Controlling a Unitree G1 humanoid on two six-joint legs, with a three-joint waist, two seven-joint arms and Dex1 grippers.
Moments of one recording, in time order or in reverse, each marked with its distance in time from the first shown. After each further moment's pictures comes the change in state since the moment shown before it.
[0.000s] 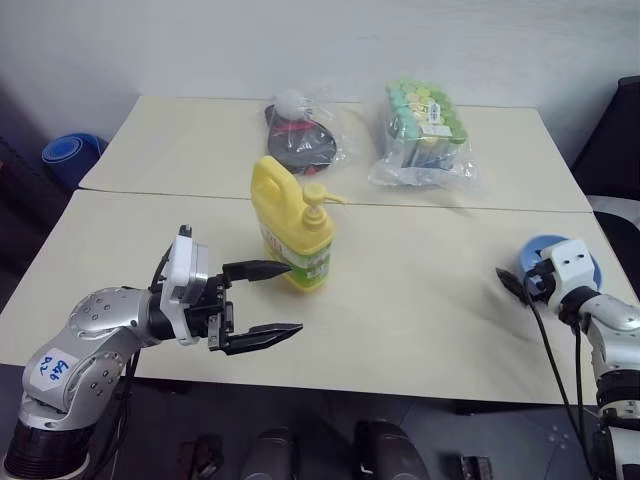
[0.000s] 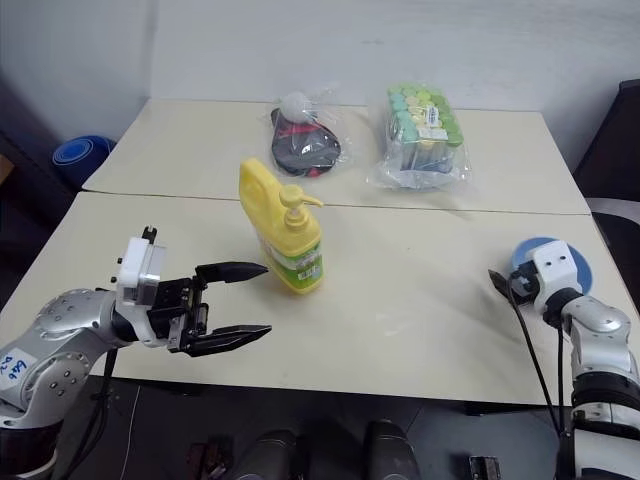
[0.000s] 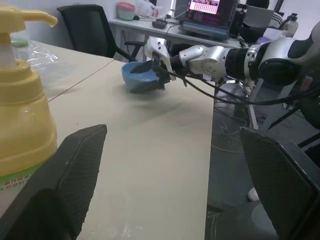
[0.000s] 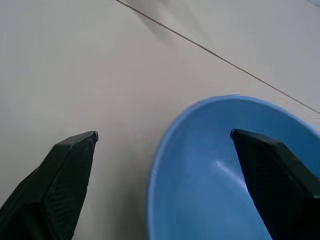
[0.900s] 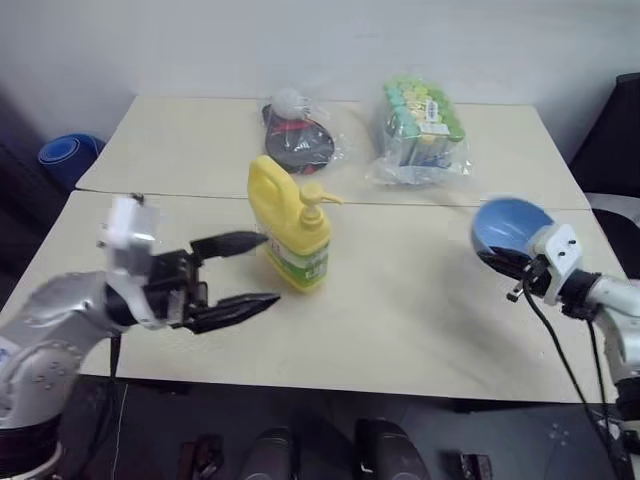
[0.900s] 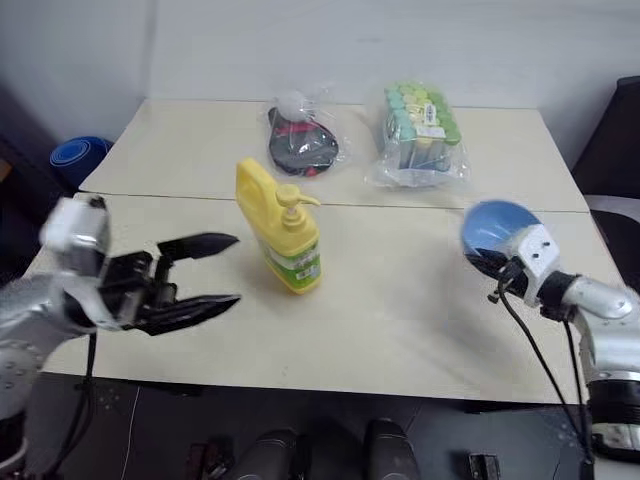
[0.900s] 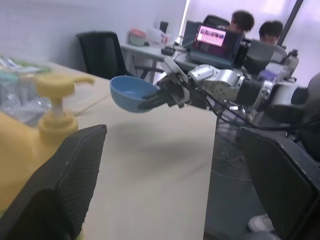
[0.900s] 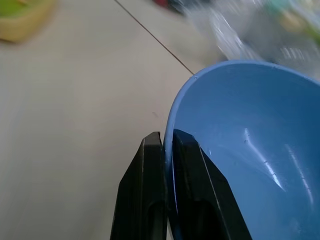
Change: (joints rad) left arm -0.106 0.129 0.240 -0.011 -0.368 0.187 0.123; right arm 0.167 -0.162 0.067 -0.747 0.267 0.192 0.460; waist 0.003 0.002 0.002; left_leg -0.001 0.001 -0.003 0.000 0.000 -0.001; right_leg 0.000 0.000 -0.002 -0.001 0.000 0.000
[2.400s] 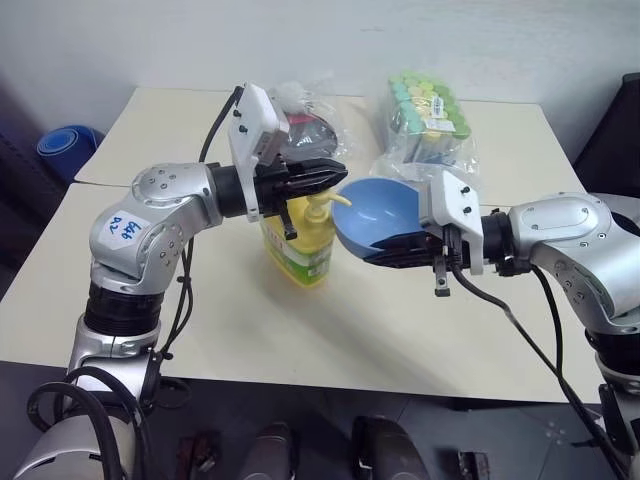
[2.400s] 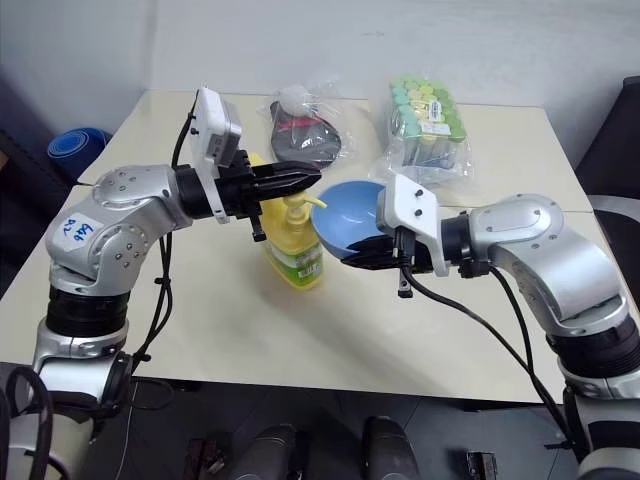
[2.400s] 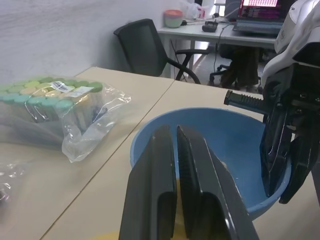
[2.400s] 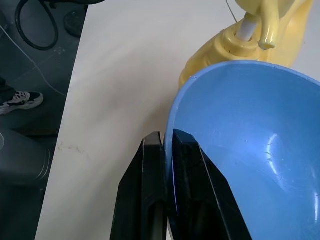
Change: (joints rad) left arm -0.612 -0.290 -0.470 0.335 0.615 0.034 0.112; right arm -0.444 0.052 0.323 -0.429 0.165 0.662 -0.008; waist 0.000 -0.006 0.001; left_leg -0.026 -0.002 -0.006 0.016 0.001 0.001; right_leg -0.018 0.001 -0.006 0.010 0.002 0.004
